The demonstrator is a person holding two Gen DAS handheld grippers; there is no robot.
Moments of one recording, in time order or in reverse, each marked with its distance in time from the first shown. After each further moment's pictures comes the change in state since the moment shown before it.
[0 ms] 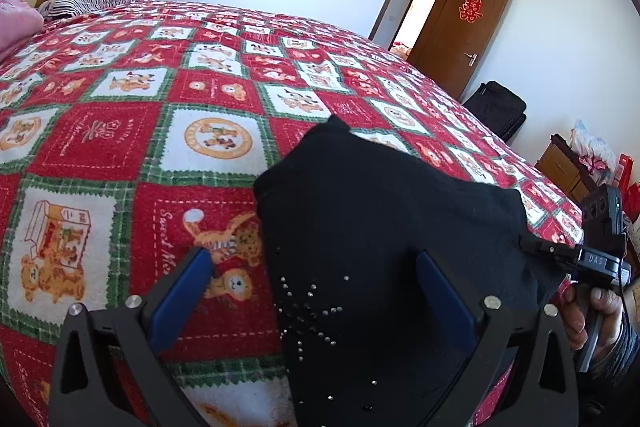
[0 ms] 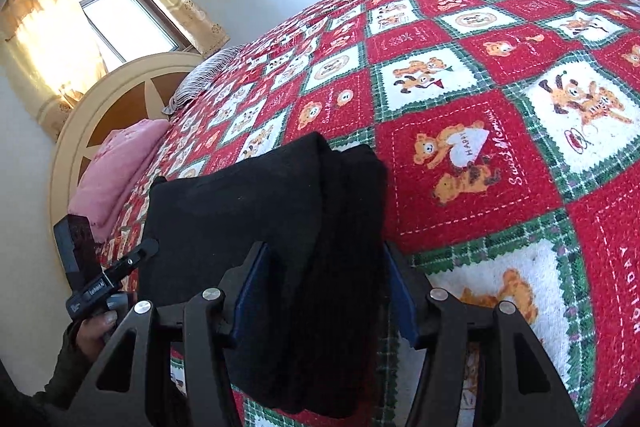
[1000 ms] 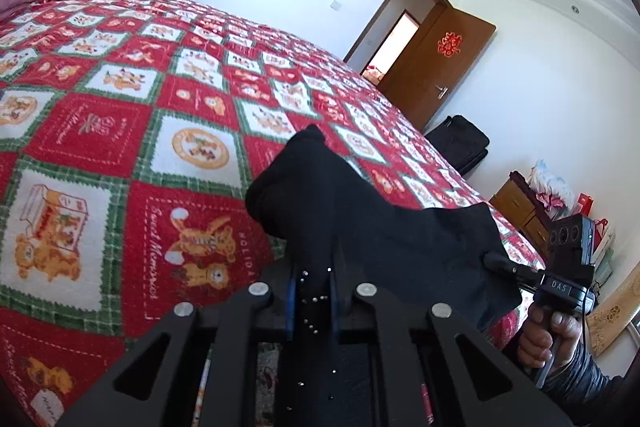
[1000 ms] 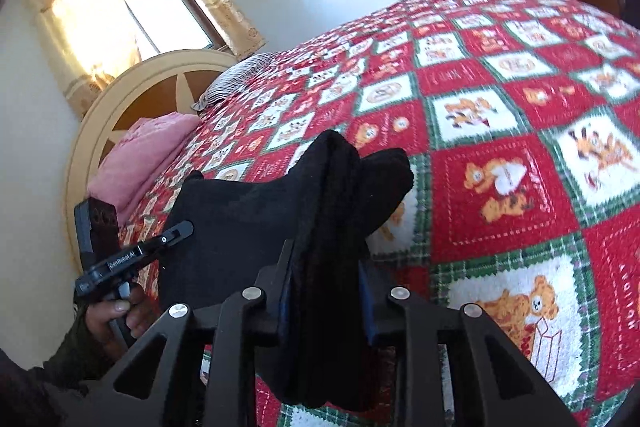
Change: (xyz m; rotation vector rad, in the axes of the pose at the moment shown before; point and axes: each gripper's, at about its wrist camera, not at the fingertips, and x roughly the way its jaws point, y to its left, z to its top) left arm -0.032 0.007 0.005 -0.111 -0.061 -0.175; right arm -0.027 0.044 0.003 -0.124 -0.056 0.076
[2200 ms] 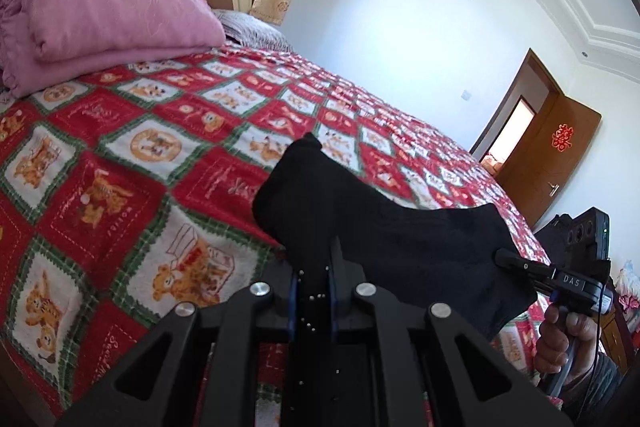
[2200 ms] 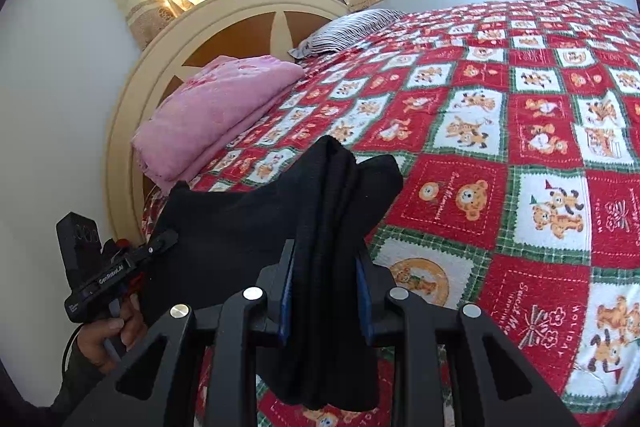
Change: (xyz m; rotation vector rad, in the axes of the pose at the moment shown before) left arm -0.125 0.175 0.041 -0.195 -0.278 0.426; right arm 0.246 0.191 0.087 -0.219 0.163 0.259
